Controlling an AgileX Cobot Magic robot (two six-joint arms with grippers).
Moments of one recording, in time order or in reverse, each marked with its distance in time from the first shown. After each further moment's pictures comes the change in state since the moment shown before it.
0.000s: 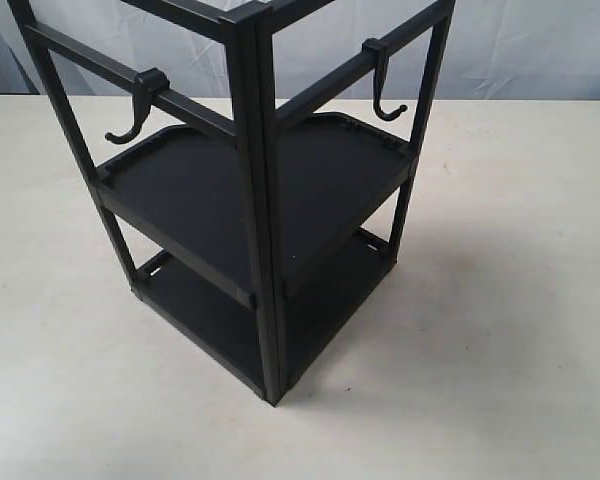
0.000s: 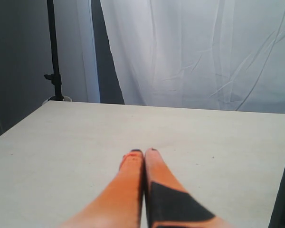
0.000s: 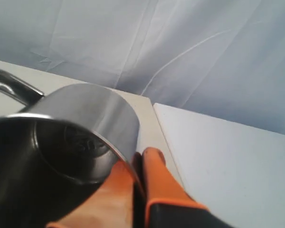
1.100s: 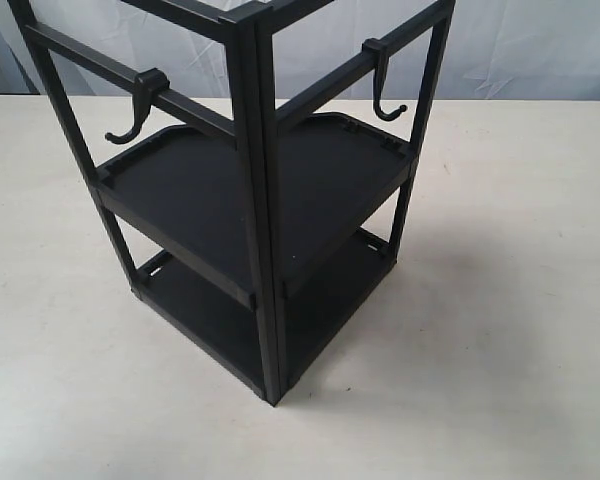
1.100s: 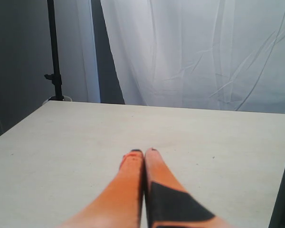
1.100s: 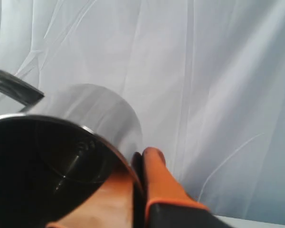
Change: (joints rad) left arm 0.000 0.000 0.000 0.000 0.000 0.000; right arm 0.004 -0.388 -0.082 0.006 0.304 -0.113
